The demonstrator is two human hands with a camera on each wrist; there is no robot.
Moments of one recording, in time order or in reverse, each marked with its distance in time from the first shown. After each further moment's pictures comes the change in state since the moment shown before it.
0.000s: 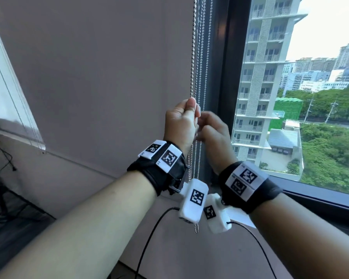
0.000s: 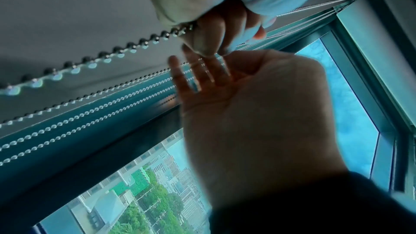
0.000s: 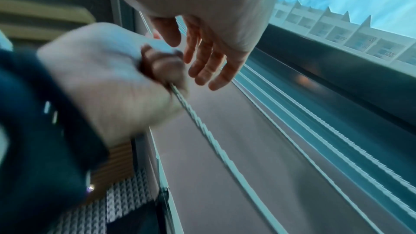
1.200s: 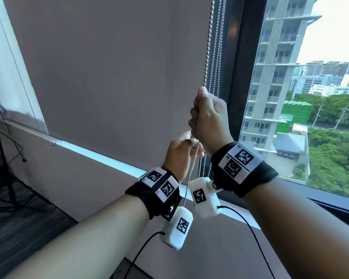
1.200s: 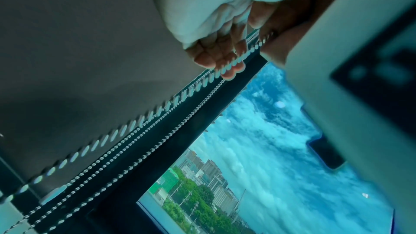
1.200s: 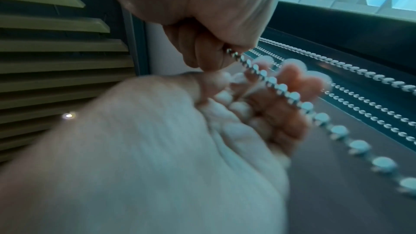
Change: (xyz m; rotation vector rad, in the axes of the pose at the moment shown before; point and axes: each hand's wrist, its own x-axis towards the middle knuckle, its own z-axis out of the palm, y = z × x) left_hand -0.041 -0.037 -0.045 0.245 -0.127 -0.039; right_hand 0.011 -0.044 0.046 0.109 0.031 0.050
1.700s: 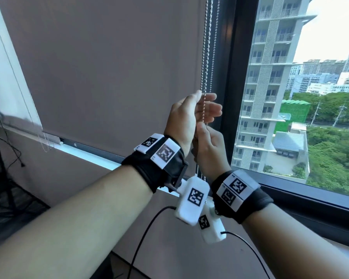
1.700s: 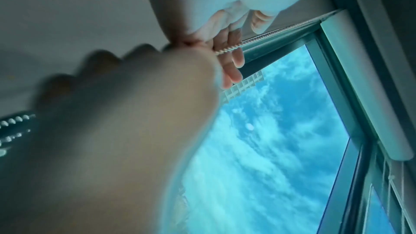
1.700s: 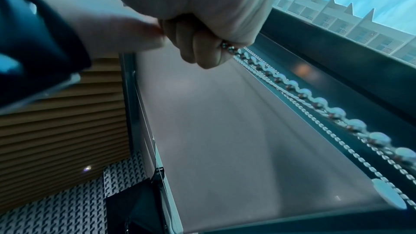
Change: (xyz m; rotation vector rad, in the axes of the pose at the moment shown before) left_hand 0.035 0.067 0.019 -0.256 -0.023 0.053; right_hand -0.029 0.054 -0.034 -0.205 0.023 -0.068
